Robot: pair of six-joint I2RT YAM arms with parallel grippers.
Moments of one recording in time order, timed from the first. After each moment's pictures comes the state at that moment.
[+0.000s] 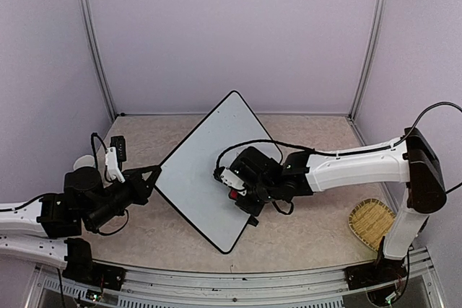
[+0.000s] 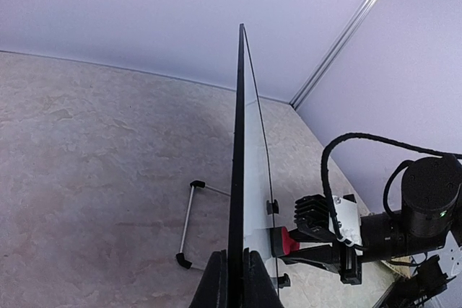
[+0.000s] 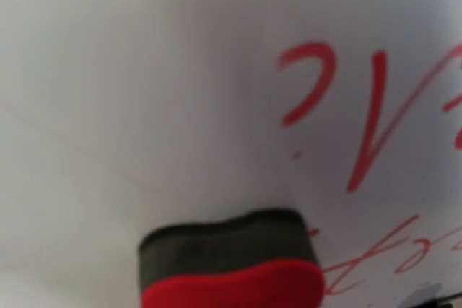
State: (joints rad) left arm -1.17 0.70 0.45 0.06 -0.59 -0.62; right arm 1.13 1.77 1.23 -0.42 0.28 -0.08
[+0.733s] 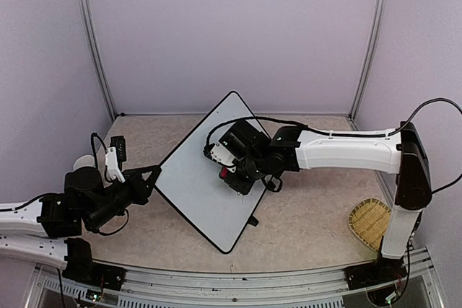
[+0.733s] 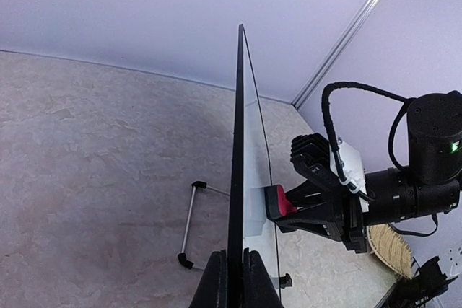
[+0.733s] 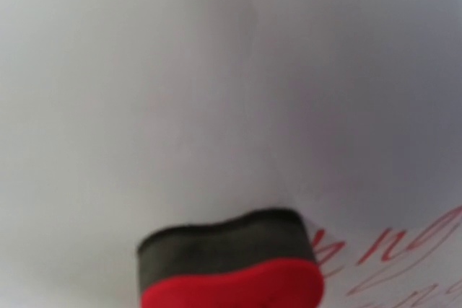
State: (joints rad) left arm -1.17 0.70 0.45 0.06 -0.59 -0.62; right arm 1.08 1.87 1.53 -0.60 0.26 -0.12
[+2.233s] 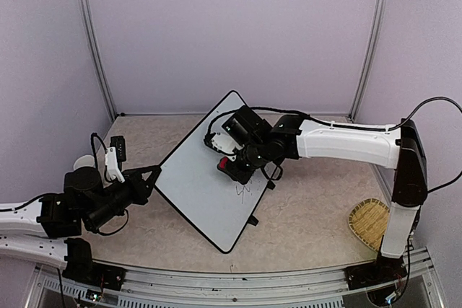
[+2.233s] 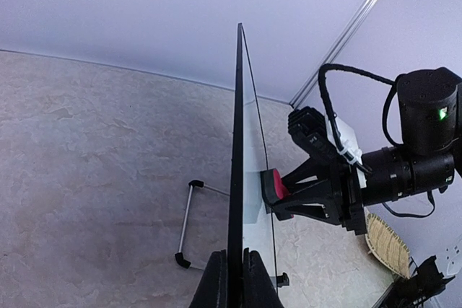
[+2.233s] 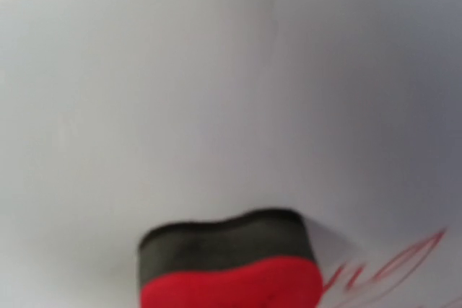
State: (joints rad) left arm -1.17 0.70 0.45 0.06 -0.59 -0.63; right arm 1.02 1.88 1.59 -0.63 0.17 -0.12
